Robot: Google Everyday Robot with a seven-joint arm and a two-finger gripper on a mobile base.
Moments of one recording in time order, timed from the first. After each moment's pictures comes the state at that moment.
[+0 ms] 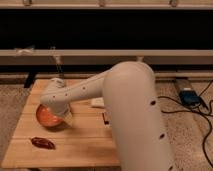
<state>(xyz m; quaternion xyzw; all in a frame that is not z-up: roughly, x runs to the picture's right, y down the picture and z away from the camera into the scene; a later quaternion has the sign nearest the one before) -0.249 0.167 0.815 -0.23 -0.20 -0.46 0.83</state>
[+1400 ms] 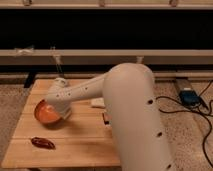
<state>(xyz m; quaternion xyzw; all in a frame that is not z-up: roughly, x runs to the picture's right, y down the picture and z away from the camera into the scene) -0.241 0.153 0.829 -0.22 -0.21 -0.42 0.86</state>
